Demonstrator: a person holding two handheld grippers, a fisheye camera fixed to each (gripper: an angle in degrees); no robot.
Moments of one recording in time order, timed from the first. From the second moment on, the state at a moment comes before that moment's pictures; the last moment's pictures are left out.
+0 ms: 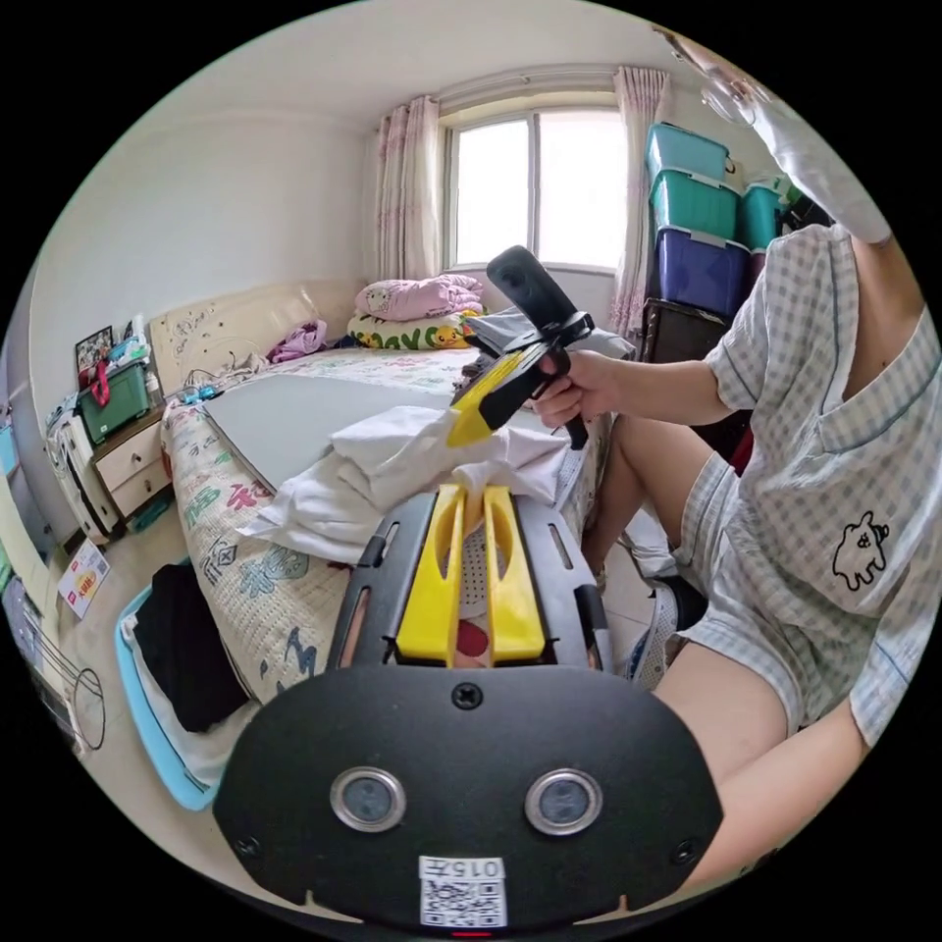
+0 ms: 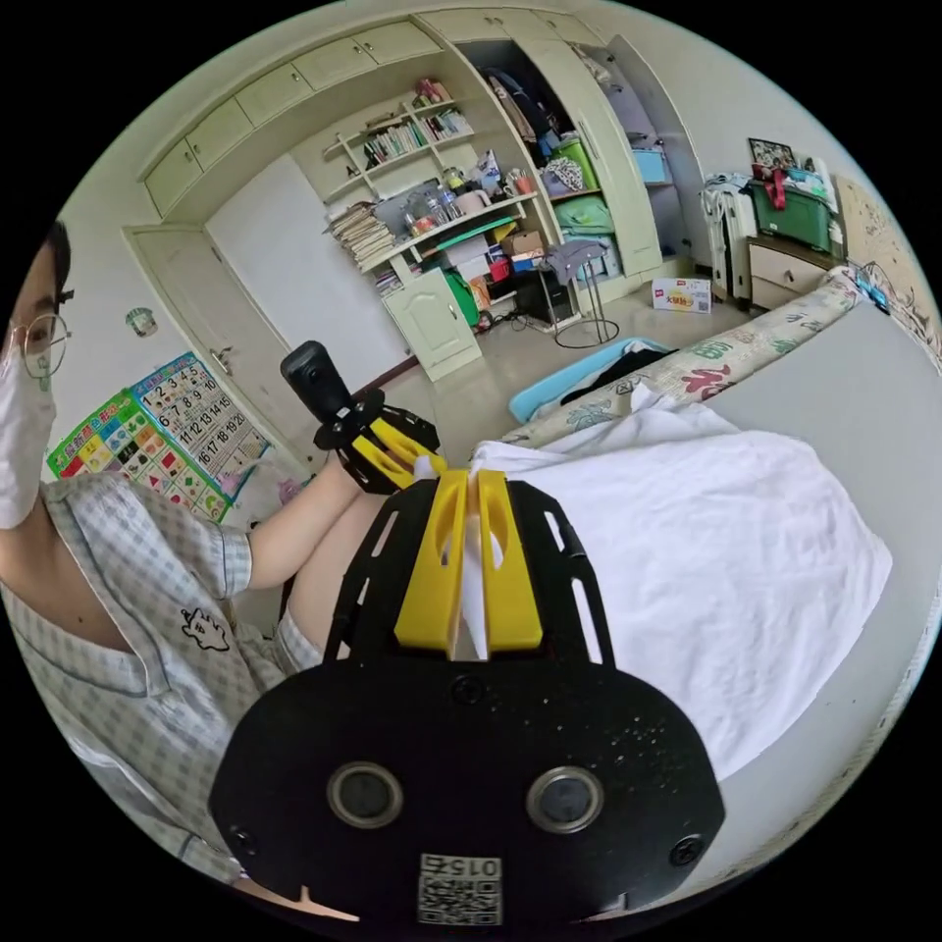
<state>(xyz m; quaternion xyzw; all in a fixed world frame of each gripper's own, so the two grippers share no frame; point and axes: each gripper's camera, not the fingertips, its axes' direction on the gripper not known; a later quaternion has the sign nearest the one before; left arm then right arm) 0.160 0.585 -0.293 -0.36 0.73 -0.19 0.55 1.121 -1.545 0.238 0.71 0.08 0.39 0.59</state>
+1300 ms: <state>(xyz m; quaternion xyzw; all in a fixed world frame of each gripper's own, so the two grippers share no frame) 0.161 0.563 -0.326 -0.31 0.70 -0.13 0.63 0.968 -1.702 0.459 0.64 0.15 0.53 0.54</state>
